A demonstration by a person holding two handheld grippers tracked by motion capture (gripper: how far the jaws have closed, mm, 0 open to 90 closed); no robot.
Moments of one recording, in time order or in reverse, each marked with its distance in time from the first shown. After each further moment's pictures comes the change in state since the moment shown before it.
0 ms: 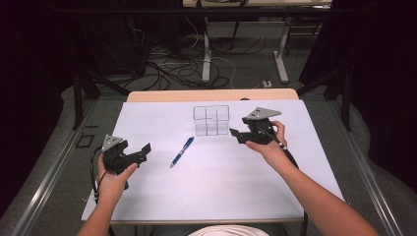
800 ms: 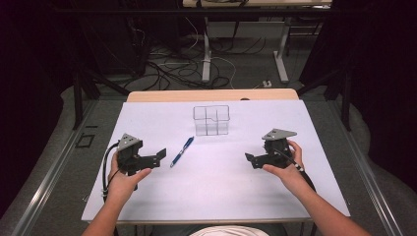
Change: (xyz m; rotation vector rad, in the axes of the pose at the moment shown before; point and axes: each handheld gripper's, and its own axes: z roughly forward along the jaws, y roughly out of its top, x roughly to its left) left arm -0.040 0.007 0.009 0.074 -0.157 0.102; right arm 0.002 -0.058 -0.041 0.144 -0.065 0.082
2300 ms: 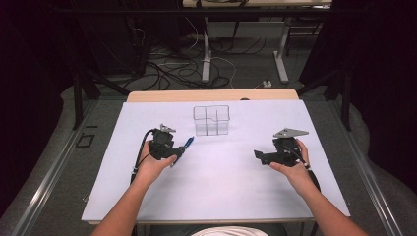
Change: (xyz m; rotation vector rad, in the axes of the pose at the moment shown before) left arm -0.032 0.027 0.081 0.369 0.051 0.109; right arm -0.025 -0.012 -0.006 0.006 -0.013 0.123
